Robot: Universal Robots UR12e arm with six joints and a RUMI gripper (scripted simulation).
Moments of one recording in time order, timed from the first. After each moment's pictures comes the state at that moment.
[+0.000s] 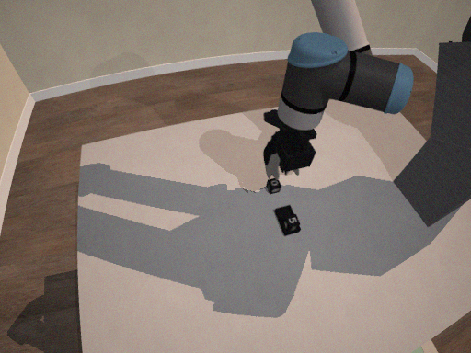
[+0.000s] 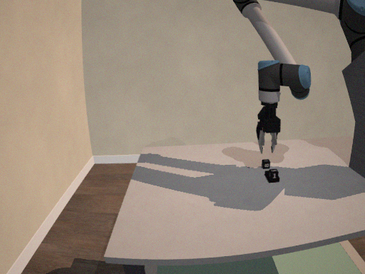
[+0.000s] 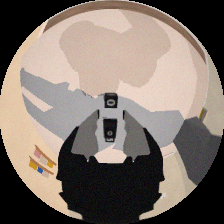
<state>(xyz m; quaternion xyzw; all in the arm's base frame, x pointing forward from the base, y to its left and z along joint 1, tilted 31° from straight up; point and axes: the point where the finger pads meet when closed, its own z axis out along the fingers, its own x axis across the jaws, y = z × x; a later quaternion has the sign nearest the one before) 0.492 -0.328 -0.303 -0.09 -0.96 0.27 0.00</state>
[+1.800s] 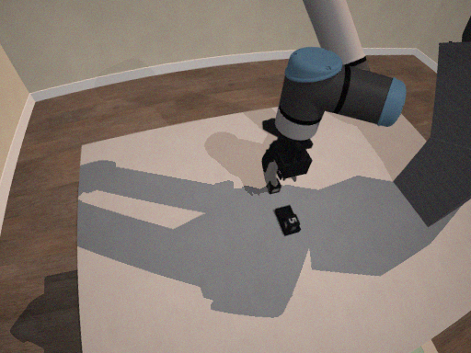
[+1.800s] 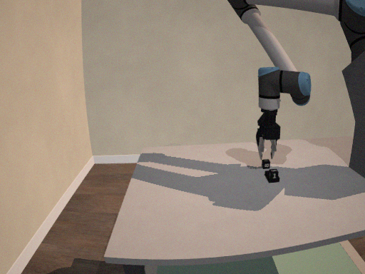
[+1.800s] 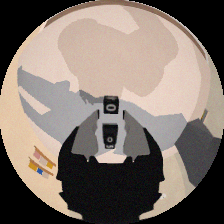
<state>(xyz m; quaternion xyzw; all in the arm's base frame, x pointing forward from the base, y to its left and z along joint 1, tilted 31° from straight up) 0.491 -0.342 -0.327 -0.09 -0.96 0.27 0.00</state>
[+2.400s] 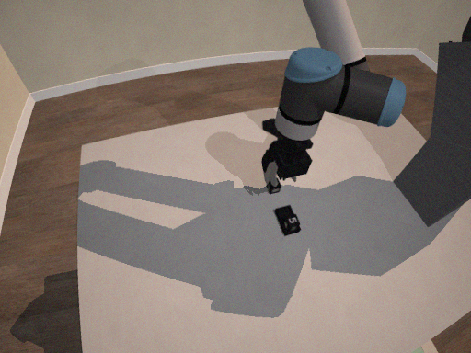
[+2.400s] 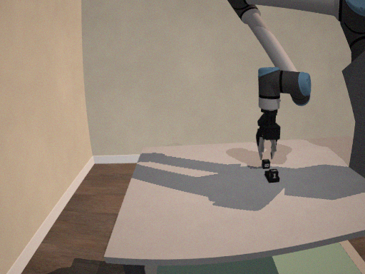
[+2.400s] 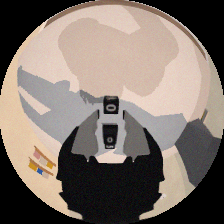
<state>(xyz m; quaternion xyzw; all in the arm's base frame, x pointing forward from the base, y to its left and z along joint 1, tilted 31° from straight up) 0.491 -0.343 -0.328 -0.09 -0.96 0.27 0.00</state>
